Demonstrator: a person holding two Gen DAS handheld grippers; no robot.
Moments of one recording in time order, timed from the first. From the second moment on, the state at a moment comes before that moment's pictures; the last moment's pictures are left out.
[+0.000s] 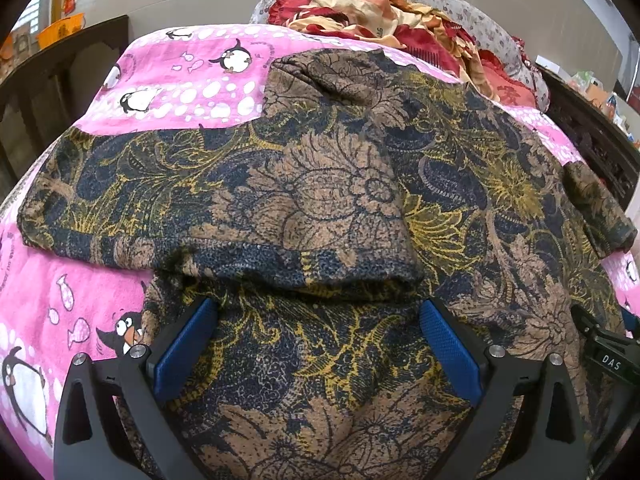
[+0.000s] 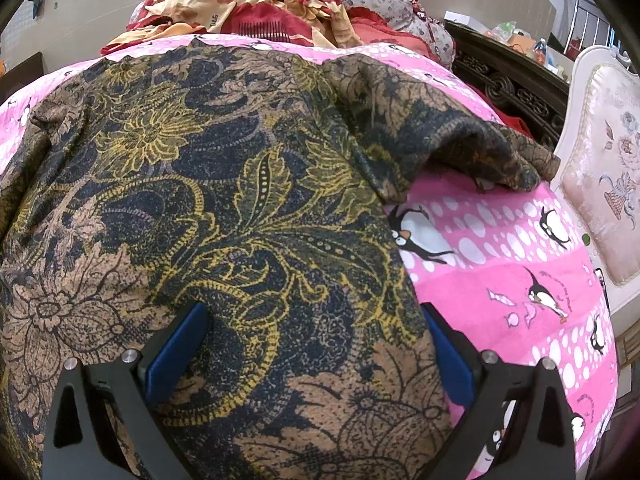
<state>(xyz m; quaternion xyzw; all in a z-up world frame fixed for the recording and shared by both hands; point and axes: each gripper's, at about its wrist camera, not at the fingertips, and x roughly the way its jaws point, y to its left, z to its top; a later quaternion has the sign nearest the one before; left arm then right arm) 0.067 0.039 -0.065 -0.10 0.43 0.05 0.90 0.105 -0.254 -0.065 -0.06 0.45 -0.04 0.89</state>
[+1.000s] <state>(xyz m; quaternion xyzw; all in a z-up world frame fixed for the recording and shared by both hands) 0.073 0.027 -0.066 -0.06 0.44 0.07 0.89 0.108 -0.252 -0.067 -0.07 0.46 -0.03 0.89</state>
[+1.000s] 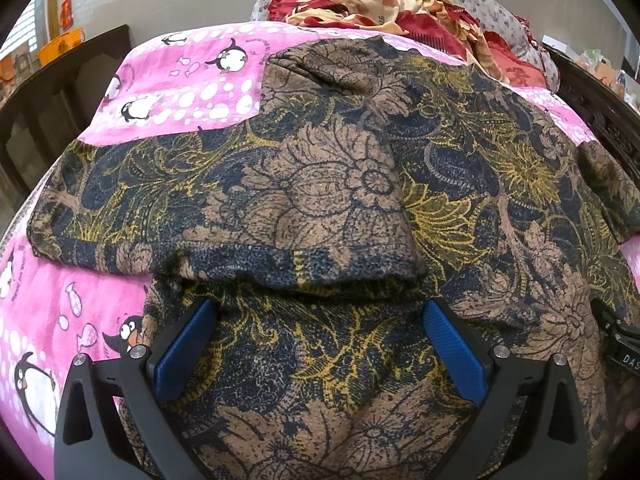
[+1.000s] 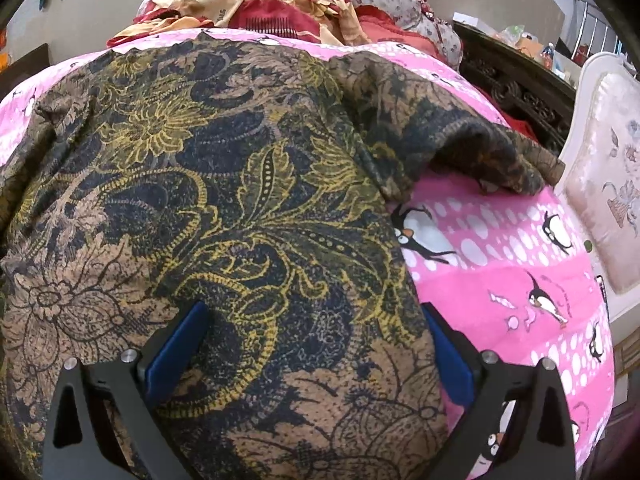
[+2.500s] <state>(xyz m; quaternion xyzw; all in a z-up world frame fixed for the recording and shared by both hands) 0.043 0.031 -0.001 -0.03 0.47 0.10 0.88 0.049 -0.219 0.030 -0.07 0.36 0.08 0.93</state>
